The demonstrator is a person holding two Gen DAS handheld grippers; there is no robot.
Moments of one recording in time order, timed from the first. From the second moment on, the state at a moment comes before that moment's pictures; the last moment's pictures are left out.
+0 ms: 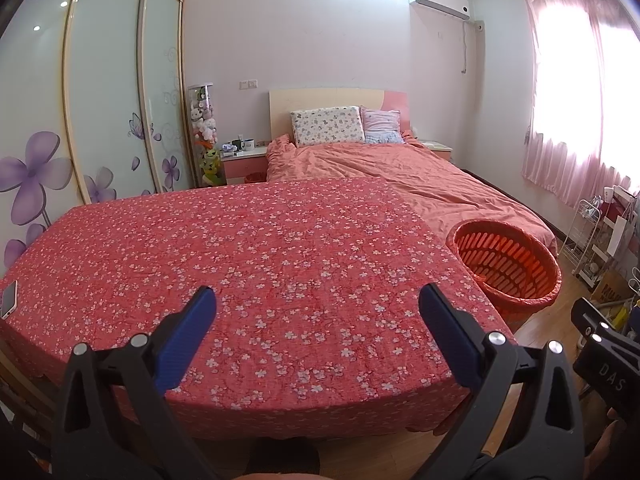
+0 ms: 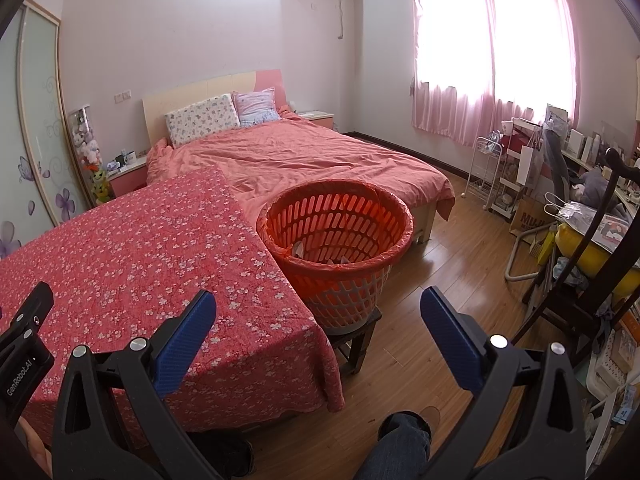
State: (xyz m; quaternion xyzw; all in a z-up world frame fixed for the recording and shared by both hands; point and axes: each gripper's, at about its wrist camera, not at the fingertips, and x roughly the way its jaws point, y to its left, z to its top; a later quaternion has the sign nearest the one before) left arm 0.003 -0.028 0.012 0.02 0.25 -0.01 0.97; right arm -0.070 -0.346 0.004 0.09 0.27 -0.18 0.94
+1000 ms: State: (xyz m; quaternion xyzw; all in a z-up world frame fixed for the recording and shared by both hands) left arm 0.003 -0.024 0.011 0.02 0.25 -0.01 0.97; right arm -0.069 -0.346 0.003 0.09 0.27 -0.18 0.94
